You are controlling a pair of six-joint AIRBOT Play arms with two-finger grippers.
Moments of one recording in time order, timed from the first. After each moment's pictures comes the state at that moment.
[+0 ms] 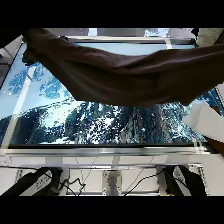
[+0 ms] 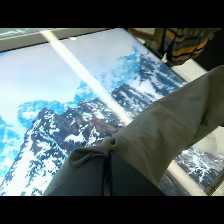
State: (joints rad) left arm 0.16 -1.07 2.01 0.70 -1.50 -1.28; right arm -0.47 -0.75 1.71 -1.09 1.36 1.17
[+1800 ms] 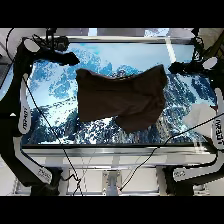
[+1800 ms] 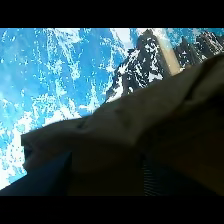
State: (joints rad) left arm -0.01 -1.83 2.01 0.97 -1.13 -1.17; right arm -0.21 -1.58 1.56 -1.12 0.87 1.21
